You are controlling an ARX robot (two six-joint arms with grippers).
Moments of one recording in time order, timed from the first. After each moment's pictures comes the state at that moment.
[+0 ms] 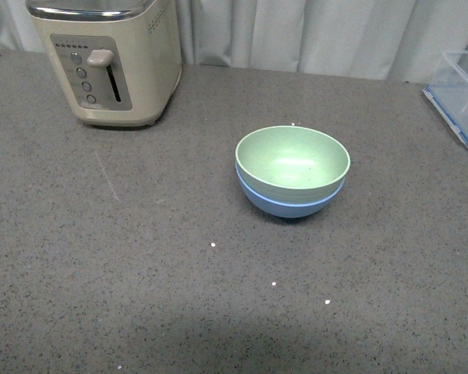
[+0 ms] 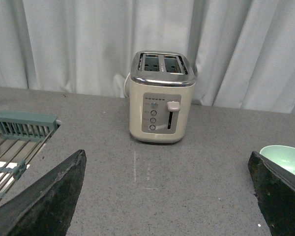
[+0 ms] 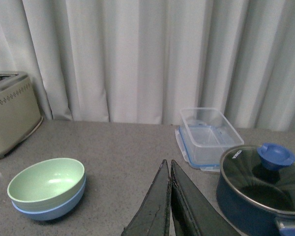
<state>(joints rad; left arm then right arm) 0.00 0.00 0.02 0.00 0.00 0.00 0.00 0.00 0.01 0.00 0.00 -0.01</state>
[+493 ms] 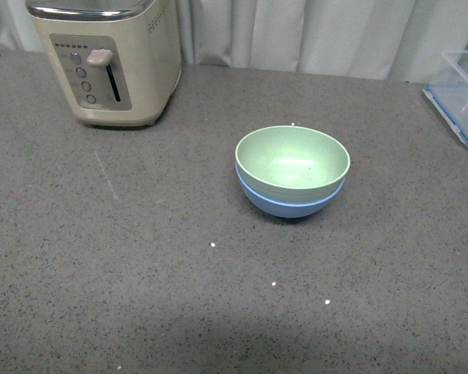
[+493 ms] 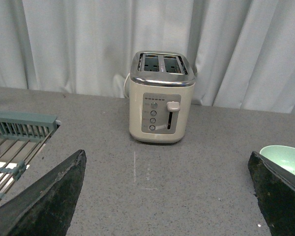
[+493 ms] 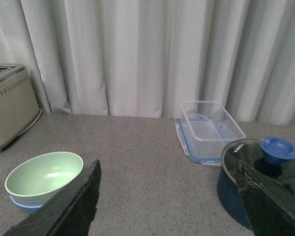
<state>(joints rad) 0.00 0.00 0.02 0.00 0.00 0.00 0.00 0.01 0.01 0.00 0.00 -0.01</state>
